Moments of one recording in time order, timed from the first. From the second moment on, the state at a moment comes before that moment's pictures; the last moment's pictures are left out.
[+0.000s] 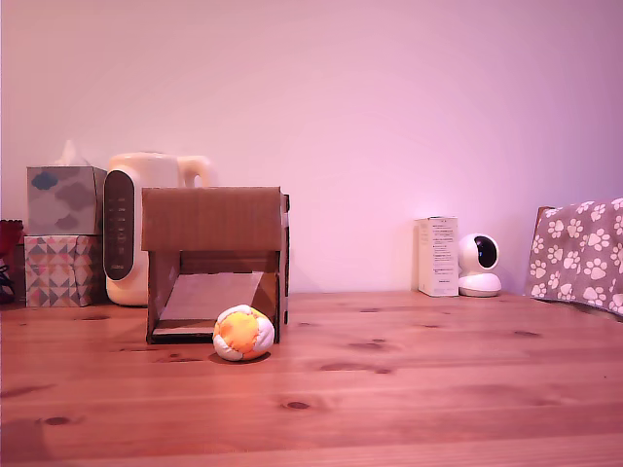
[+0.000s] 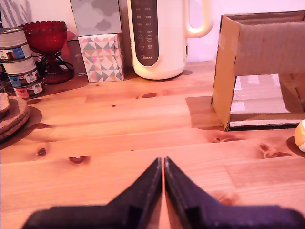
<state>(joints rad) -0.03 0.00 0.01 -0.20 -0.01 -0.02</state>
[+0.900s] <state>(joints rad) -0.07 0.03 0.20 -0.10 0.28 -0.18</state>
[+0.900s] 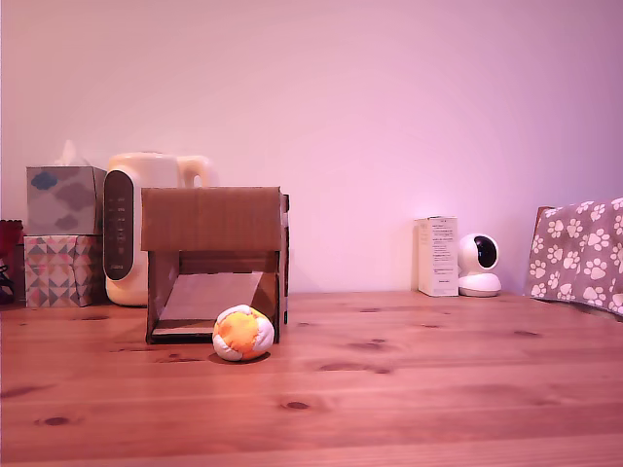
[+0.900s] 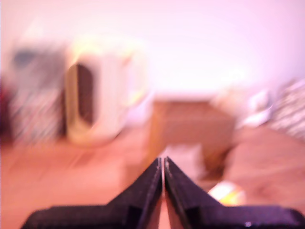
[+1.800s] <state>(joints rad) -0.55 0.98 0.25 0.48 0.32 -0.19</state>
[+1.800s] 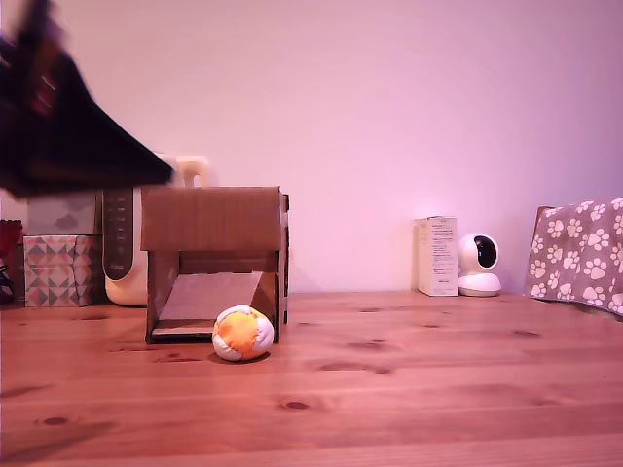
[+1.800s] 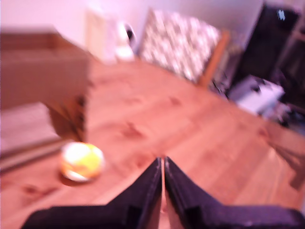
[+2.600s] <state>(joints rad) -0.55 1.50 0.50 0.68 0.13 -0.07</state>
